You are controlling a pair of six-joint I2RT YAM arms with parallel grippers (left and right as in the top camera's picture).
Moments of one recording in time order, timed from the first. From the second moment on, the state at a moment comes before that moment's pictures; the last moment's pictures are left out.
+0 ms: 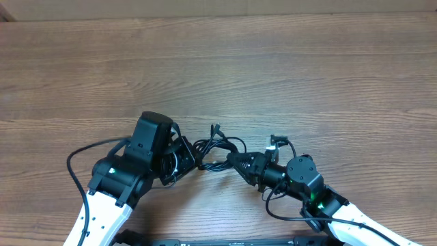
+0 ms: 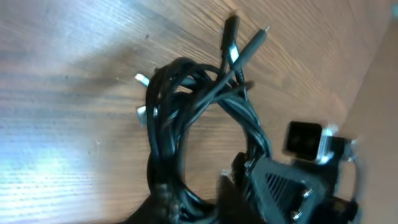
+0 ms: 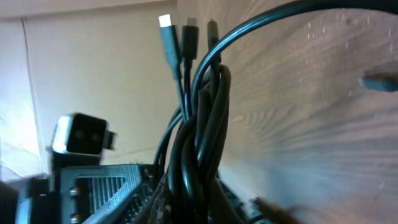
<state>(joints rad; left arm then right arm) -0.41 1.03 0.94 -0.91 0.36 -0.95 0.71 1.07 0.25 0.55 -0.37 1.56</state>
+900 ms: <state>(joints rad) -0.23 1.03 1.10 -1.10 0.38 -0.66 0.40 1.07 0.25 0.79 -0.43 1.62</state>
